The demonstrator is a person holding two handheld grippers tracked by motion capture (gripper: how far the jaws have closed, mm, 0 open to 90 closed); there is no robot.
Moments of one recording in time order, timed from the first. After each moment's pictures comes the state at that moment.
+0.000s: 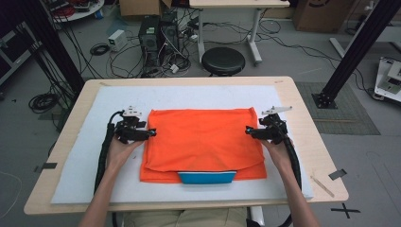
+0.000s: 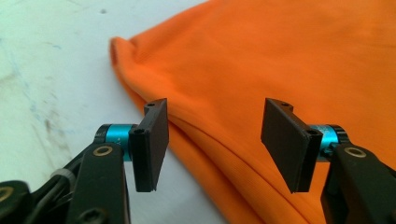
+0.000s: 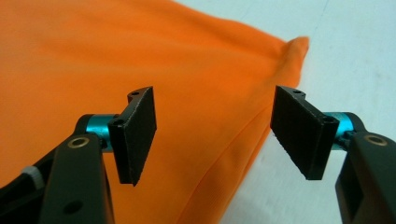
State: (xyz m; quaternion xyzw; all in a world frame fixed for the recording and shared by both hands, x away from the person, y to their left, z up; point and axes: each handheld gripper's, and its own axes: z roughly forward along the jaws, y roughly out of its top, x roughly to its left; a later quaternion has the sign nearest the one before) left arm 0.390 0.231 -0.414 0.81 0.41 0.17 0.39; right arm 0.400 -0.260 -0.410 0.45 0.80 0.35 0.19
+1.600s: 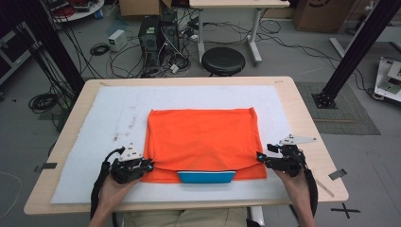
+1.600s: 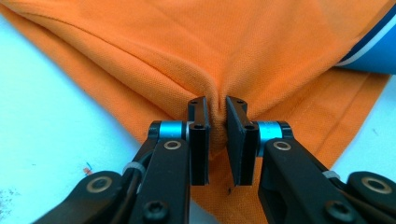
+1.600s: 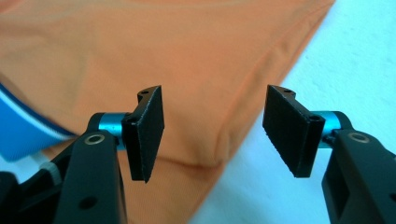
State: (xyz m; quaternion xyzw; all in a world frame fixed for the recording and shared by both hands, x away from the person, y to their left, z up) left arm 0.288 0.218 -0.440 0.84 0.35 0.15 0.39; right arm 0.306 -0.292 -0.420 0.44 0.79 0.40 0.14
